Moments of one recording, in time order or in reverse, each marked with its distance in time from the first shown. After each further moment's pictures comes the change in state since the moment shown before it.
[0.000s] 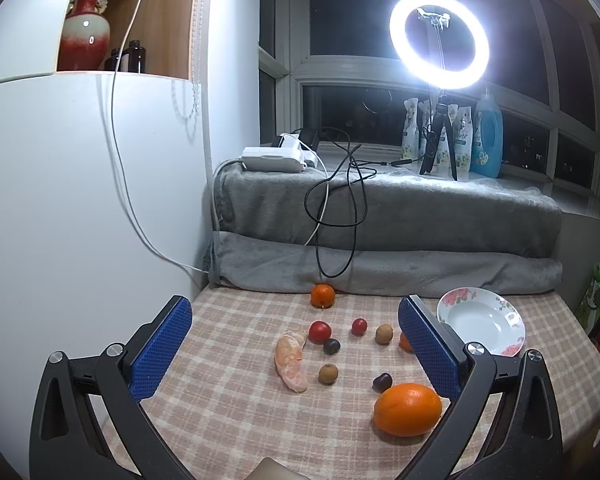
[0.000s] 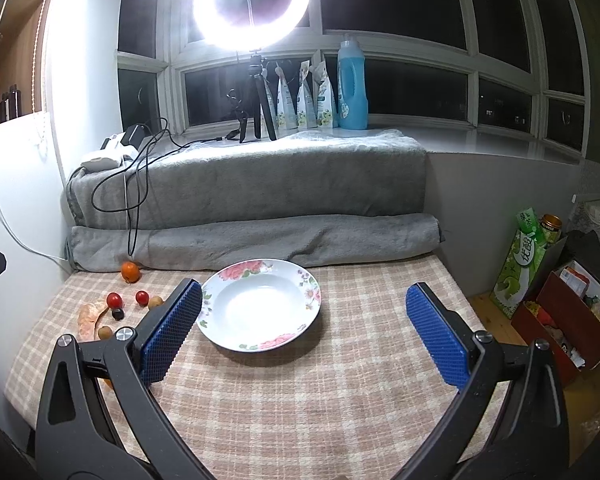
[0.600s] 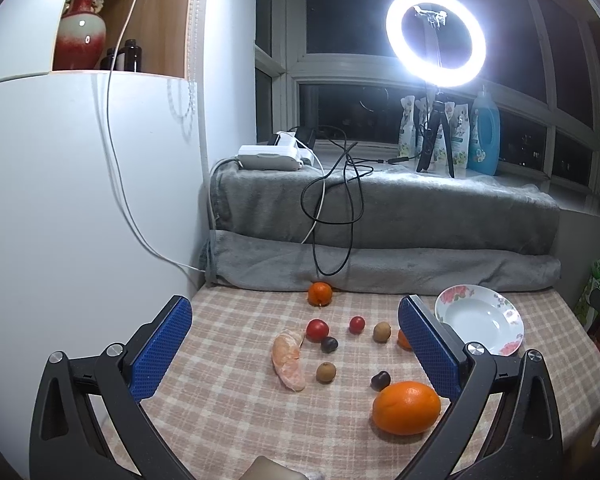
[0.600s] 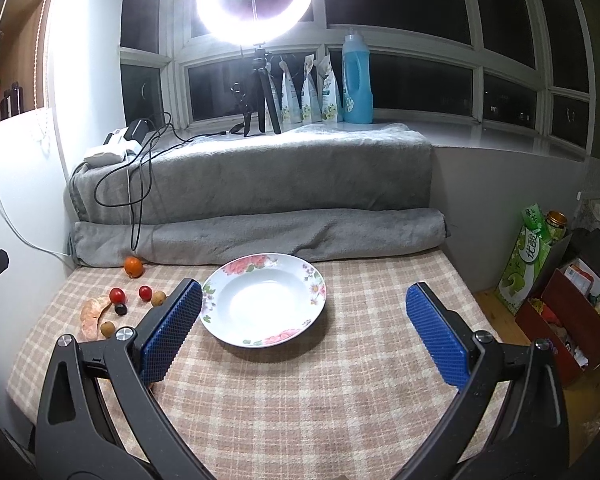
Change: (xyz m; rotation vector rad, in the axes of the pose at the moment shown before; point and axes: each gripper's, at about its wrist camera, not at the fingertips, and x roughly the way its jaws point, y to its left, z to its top) left arm 0.002 -0.006 -0.003 0.012 0.002 -0.002; right arm 0.003 0.000 -0.002 0.008 0.015 0.014
